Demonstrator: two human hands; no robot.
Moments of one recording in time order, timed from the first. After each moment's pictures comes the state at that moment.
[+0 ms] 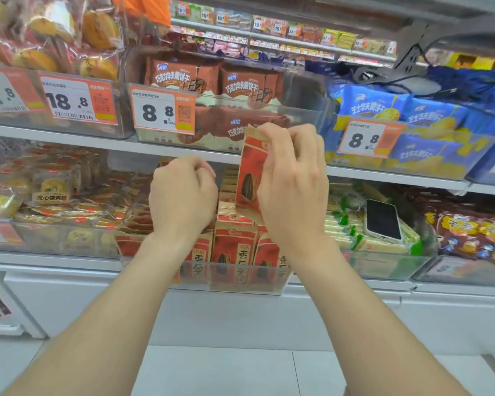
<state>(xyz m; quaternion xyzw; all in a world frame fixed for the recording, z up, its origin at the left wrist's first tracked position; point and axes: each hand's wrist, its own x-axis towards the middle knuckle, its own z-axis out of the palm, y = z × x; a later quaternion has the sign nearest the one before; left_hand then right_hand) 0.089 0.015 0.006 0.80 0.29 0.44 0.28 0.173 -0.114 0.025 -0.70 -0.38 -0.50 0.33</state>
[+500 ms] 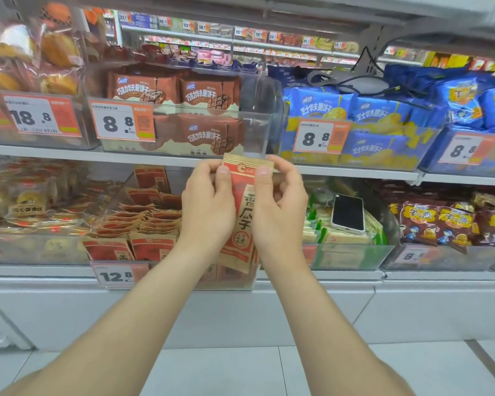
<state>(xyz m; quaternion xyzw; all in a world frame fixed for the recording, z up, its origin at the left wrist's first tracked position) 0.123 -0.077 0.011 0.74 0.20 0.43 0.48 0.166 -0.166 0.008 -0.62 -0.21 -0.11 0.74</state>
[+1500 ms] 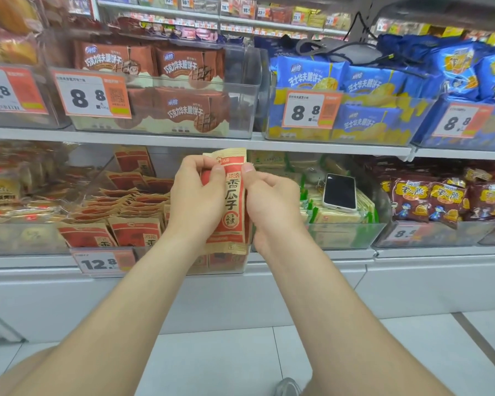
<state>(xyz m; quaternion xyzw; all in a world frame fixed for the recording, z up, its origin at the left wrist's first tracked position) 0.128 -0.083 -0.008 0.71 0.26 0.37 0.54 0.172 -0.175 0.005 -0.62 -0.05 0.14 0.77</state>
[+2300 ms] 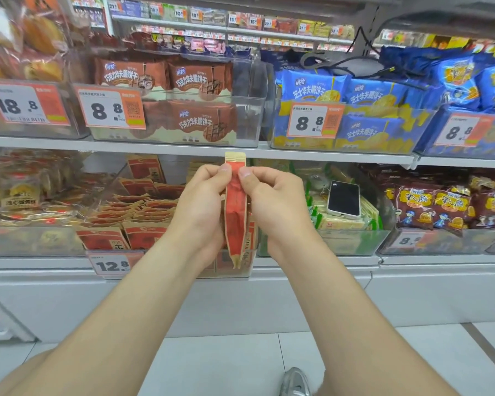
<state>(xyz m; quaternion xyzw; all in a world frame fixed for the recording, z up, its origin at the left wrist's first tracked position) 0.099 -0.105 0.020 0.52 0.18 0.26 0.79 0.166 -0.187 0.018 -0.66 -0.18 0.10 0.72</state>
